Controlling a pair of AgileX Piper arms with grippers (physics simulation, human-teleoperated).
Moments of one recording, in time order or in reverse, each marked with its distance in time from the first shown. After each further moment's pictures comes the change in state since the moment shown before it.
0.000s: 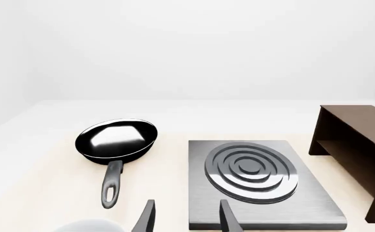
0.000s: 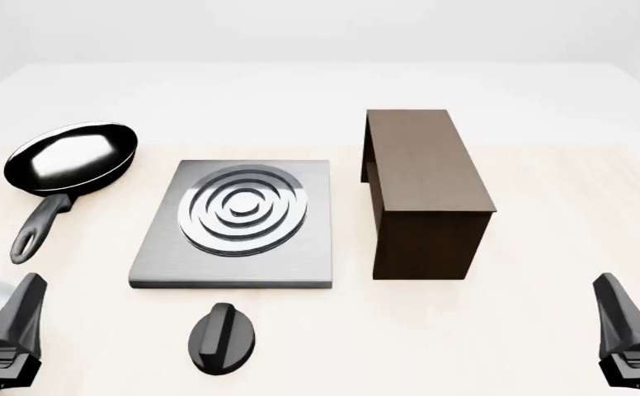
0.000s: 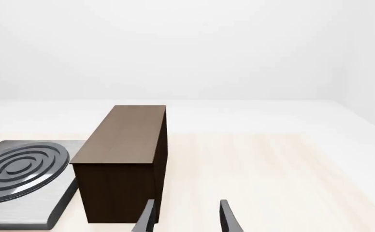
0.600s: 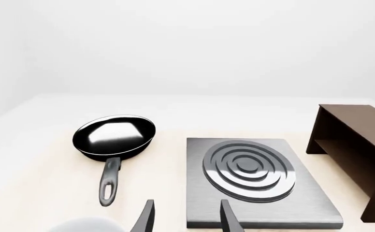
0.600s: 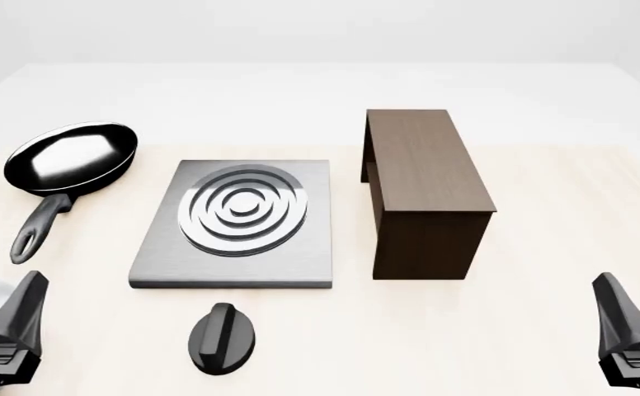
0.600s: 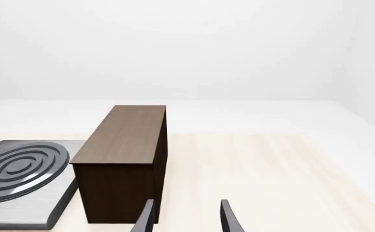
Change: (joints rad) left arm -0.003 0.025 -0.018 0.014 -0.017; right arm 0.001 0.004 -0.003 -0.001 -0.003
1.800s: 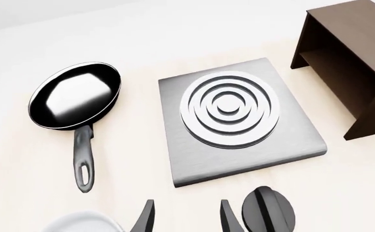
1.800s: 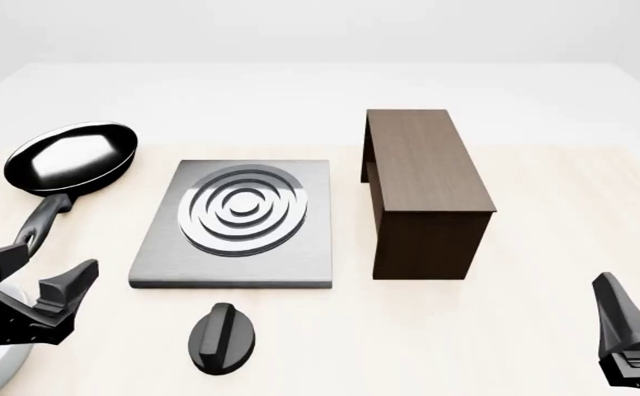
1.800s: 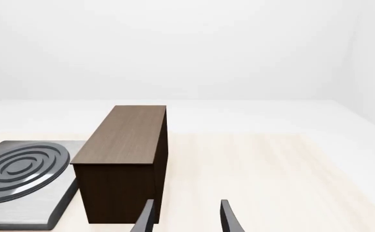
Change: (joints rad) left arm -0.136 0.448 -0.302 0.295 0.135; right arm 0.001 0.000 0.000 0.000 0.004
